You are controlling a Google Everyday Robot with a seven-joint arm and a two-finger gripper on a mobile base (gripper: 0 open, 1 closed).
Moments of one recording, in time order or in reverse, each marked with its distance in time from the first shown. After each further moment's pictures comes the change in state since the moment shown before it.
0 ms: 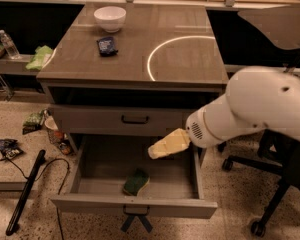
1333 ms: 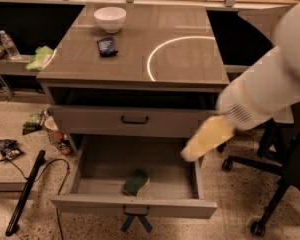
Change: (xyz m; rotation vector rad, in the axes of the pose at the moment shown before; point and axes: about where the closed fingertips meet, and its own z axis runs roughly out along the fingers) arm 0.001 -0.009 -0.111 0.082 0.105 -0.375
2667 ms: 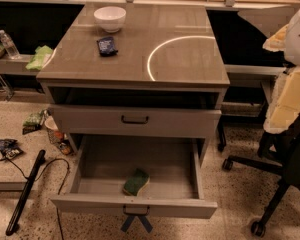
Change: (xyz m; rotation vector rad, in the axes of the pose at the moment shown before) arm 0.013 -0.054 -0.127 0.088 0.157 -0.449
